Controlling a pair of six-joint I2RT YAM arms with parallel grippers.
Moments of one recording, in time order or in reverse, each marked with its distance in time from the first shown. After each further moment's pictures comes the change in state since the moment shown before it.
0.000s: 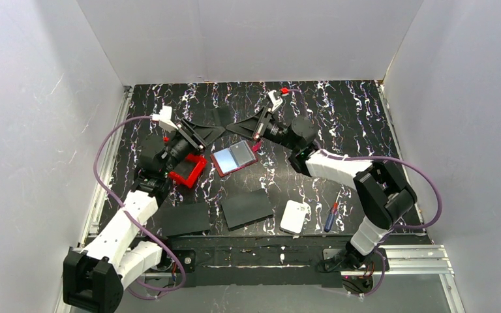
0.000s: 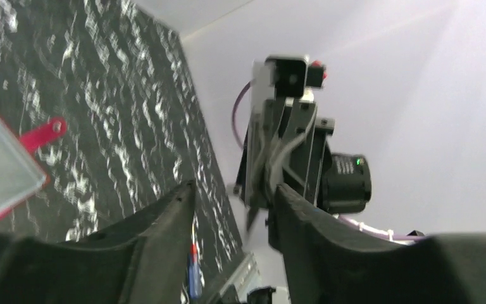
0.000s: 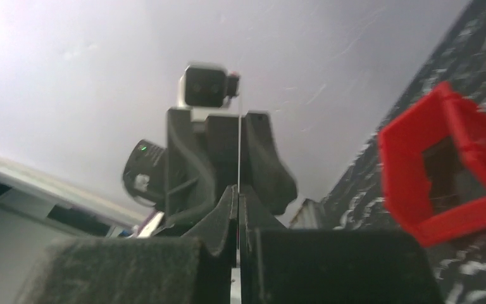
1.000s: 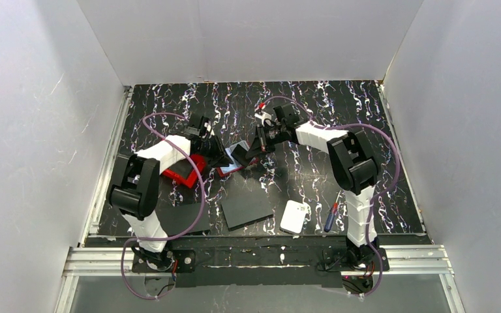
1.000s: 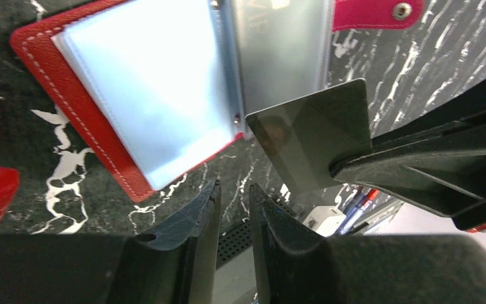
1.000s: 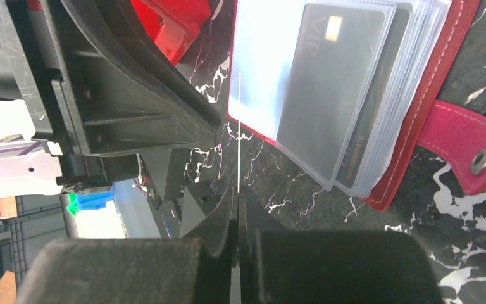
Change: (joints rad) left arm -0.033 0.777 0.446 -0.779 -0.006 0.390; right arm -0.191 0.420 0.454 -1.212 -0.376 -0.893
